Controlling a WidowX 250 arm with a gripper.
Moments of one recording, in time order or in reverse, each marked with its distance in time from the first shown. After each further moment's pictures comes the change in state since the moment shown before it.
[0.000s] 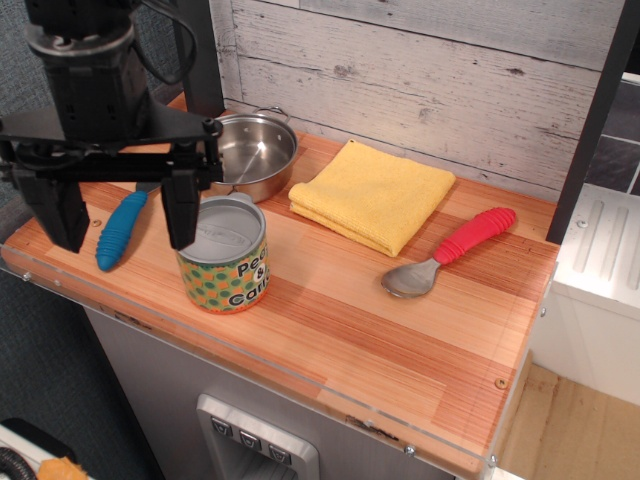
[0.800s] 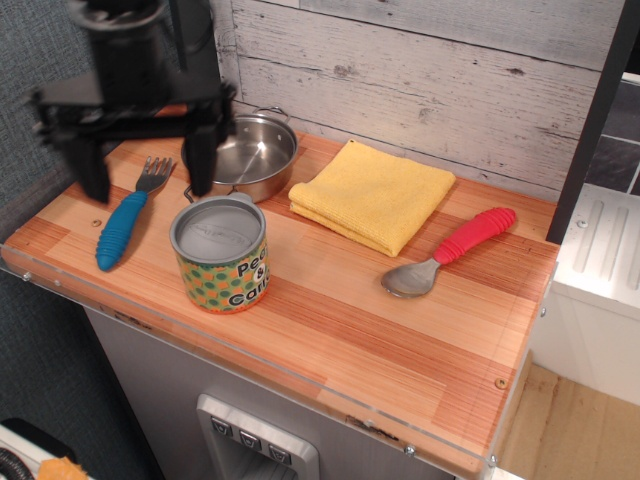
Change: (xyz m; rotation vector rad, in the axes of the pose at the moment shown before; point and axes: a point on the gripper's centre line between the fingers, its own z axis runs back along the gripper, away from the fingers) arm 0.056 -0.005 -0.016 0.025 -0.064 0.138
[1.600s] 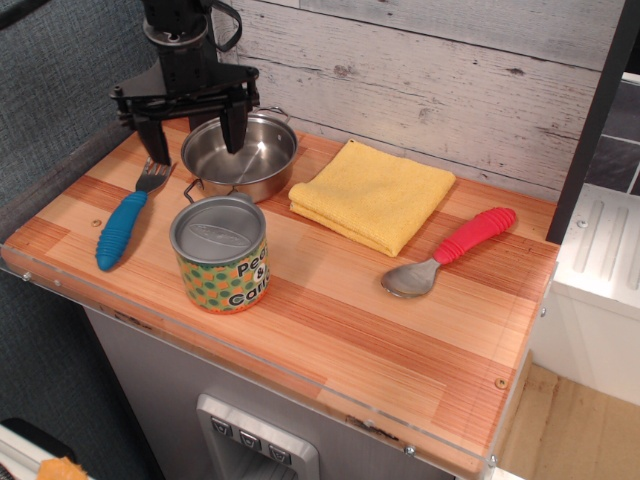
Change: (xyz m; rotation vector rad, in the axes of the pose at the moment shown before) arm 0.105 -0.023 -0.075 -0.044 -0.101 0.102
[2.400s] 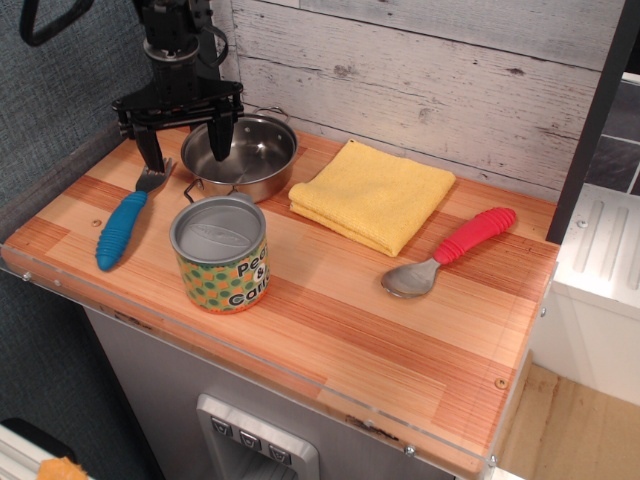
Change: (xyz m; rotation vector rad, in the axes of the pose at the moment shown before) arm 0.026 0.008 -0.045 0.039 0.067 0.037
